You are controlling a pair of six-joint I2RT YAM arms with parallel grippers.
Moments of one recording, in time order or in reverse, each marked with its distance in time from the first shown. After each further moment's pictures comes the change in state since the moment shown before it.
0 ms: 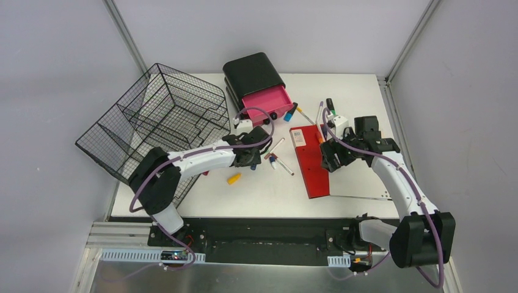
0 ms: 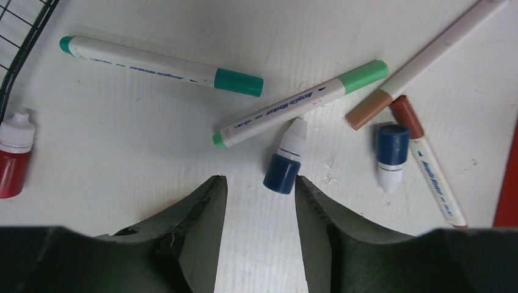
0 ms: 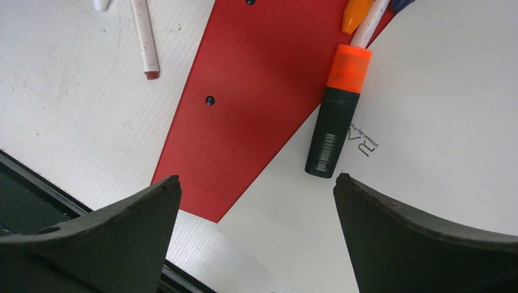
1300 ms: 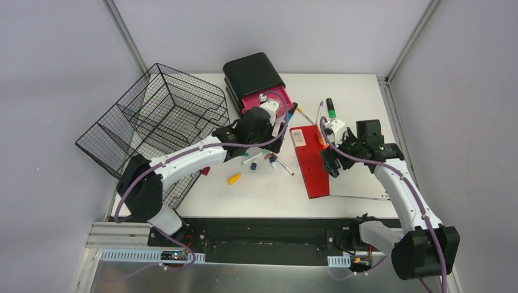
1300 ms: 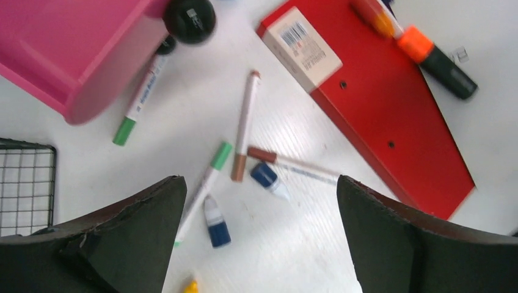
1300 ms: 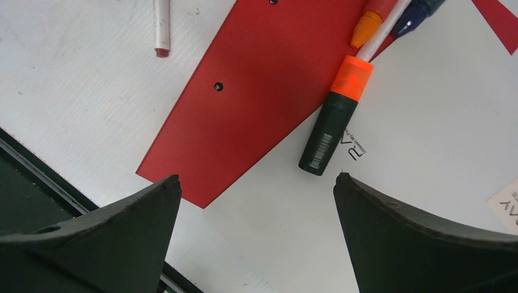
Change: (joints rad) left arm 0.007 -0.052 0.138 0.291 0.238 0.605; right arm 0.018 -0.093 -0.014 -0.045 -0.010 -0.173
